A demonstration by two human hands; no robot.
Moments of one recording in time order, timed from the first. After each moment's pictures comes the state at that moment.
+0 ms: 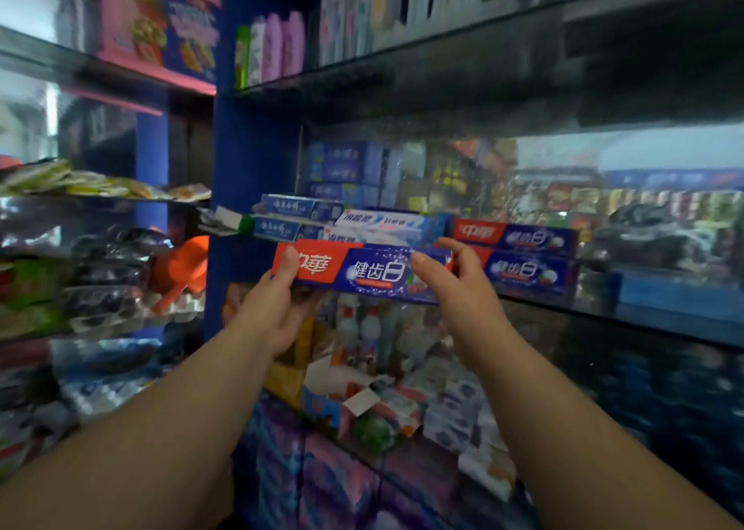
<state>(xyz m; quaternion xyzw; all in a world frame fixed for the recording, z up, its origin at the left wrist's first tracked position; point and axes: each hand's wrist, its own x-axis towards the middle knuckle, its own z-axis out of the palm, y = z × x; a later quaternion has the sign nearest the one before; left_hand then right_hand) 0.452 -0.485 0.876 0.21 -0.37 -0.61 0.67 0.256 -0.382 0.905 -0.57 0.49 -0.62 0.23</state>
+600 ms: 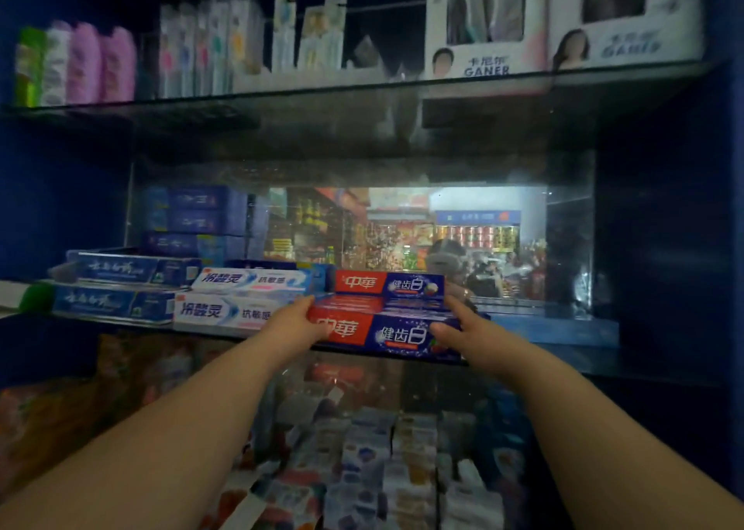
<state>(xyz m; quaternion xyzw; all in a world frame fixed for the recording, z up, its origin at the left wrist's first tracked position) 0.318 -0.547 0.940 0.35 -0.82 -0.28 0.35 0.134 -0.369 0.947 -0.51 0.76 -0.39 0.09</state>
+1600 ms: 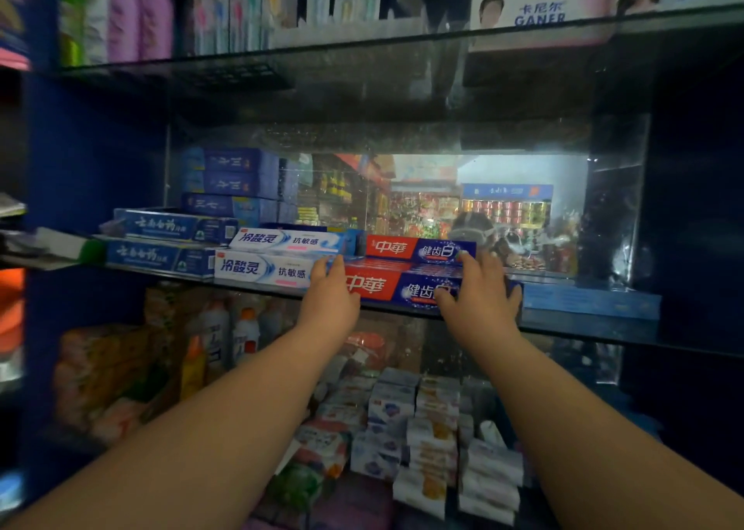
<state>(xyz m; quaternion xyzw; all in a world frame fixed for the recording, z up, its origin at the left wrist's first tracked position) 0.311 -0.533 0.911 0.42 -0.79 -0.14 0.42 0.165 -0.414 0.919 -0.43 0.80 -0.36 -0.21</state>
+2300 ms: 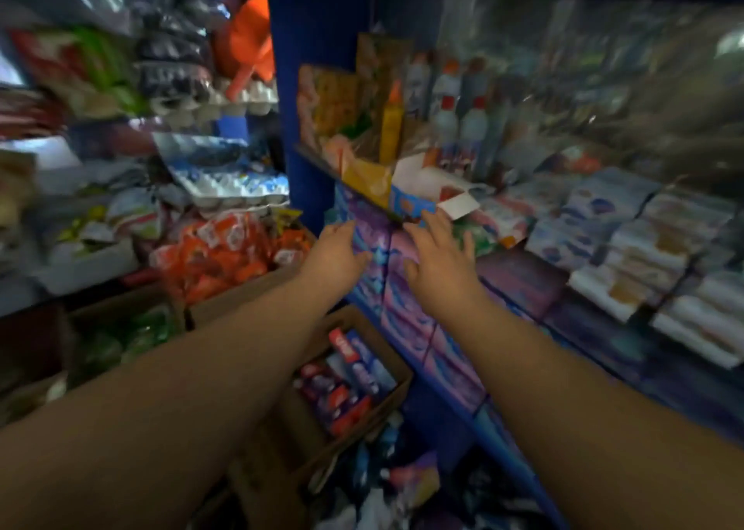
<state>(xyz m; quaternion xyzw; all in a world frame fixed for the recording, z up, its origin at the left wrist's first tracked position) 0.495 -0.493 0.641 0.66 -0.68 -0.19 0.26 0.333 -0.475 0.642 -0.77 0.61 -0.20 -0.02</state>
